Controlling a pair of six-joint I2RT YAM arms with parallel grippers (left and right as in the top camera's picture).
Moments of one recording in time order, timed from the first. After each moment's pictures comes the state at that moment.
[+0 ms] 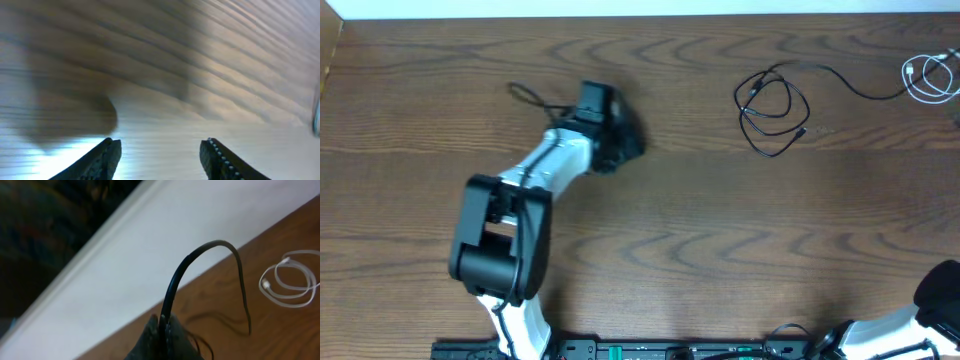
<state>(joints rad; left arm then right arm) -0.30 1.94 1.21 -0.41 0.30 -0.63 -0.65 1.79 2.26 -0.96 -0.67 0.45</state>
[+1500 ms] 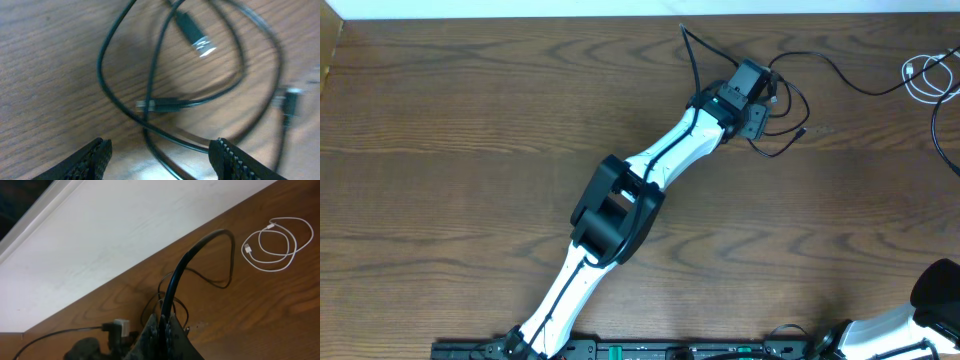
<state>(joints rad) -0.71 2.48 2.07 -0.50 0.00 -0.27 -0.60 1.79 2.26 -1.19 -0.60 0.22</state>
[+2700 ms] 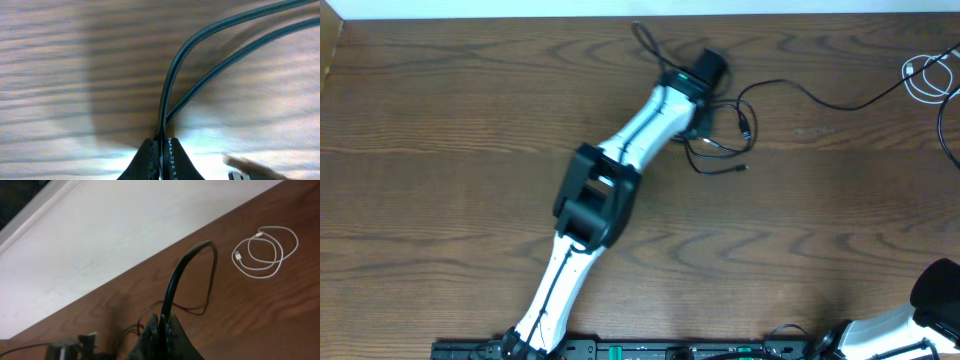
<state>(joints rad) -0.55 2.49 2.12 -0.95 -0.03 -0.41 -0.59 1.79 2.26 -1.17 -0.56 0.21</state>
